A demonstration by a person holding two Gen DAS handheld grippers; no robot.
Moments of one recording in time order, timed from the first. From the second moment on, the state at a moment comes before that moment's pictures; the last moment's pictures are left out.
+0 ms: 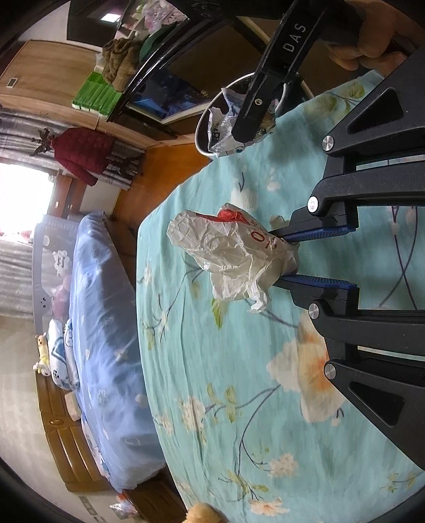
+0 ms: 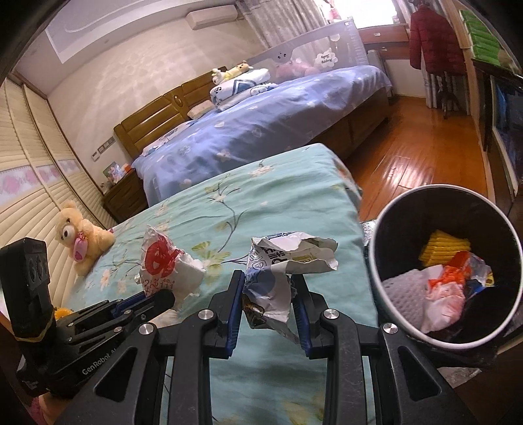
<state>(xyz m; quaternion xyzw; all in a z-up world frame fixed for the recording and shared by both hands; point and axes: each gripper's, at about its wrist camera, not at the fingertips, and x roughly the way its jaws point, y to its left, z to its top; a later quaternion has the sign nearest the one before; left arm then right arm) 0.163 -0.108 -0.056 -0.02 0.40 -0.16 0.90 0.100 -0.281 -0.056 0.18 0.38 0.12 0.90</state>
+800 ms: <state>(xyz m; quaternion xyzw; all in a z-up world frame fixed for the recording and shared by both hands) 0.156 -0.159 -0.055 0.00 0.41 -0.21 0.89 0.077 -0.338 -0.055 0.21 0.36 0.07 0.91</state>
